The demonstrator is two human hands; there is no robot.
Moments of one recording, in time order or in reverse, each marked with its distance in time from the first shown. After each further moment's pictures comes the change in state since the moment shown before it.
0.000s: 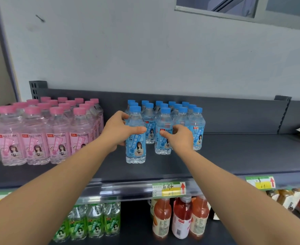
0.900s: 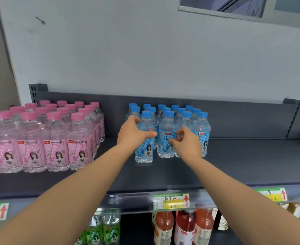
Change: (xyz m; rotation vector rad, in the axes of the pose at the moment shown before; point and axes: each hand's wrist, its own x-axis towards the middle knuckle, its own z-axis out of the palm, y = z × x) left_hand 0.042 -0.017 0.044 0.147 0.144 0.053; right_hand 0.010 0.013 -0.007 -0.143 -0.007 -0.057
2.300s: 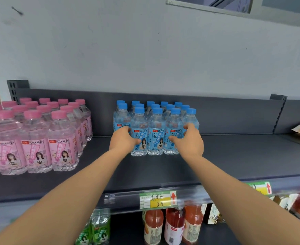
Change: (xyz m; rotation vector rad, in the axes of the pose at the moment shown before) left_hand 0.000 -0.014 0.025 0.211 -0.080 -0.064; right_hand 0.004 0.021 -0.025 -0.061 0.109 0.109
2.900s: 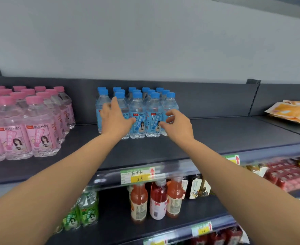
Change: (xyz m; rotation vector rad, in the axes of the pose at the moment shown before) left_hand -0.042 0.043 0.010 0.059 0.137 0.129; right_hand -0.022 0.015 -0.046 0.090 -0.120 -0.098
